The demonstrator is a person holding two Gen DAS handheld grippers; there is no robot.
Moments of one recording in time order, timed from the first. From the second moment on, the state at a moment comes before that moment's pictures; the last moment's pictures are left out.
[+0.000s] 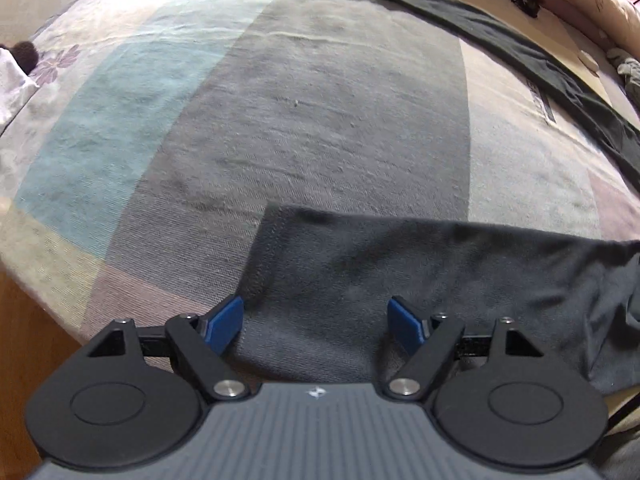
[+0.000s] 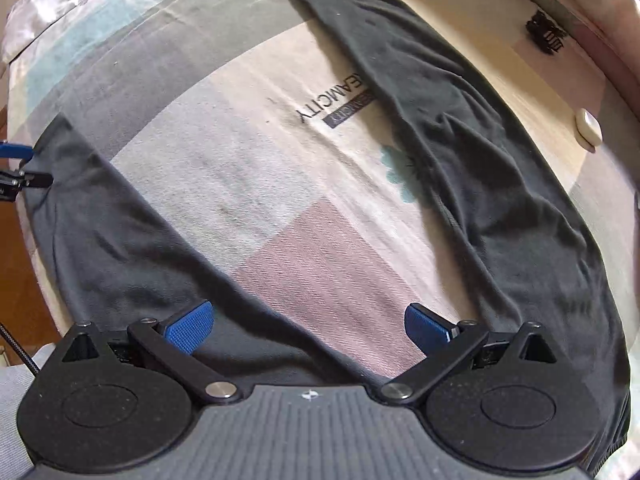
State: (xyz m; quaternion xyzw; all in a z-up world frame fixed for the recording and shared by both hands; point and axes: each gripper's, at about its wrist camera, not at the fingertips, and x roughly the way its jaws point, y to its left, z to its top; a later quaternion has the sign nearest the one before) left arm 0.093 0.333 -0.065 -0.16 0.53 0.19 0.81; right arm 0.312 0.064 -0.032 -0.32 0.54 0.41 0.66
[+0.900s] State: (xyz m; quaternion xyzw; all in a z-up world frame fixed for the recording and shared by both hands) left arm 0.071 0.278 -0.078 -0.04 0.55 0.11 0.83; right arm 0.244 0.039 -0.058 -0.34 0.57 0.40 0.64
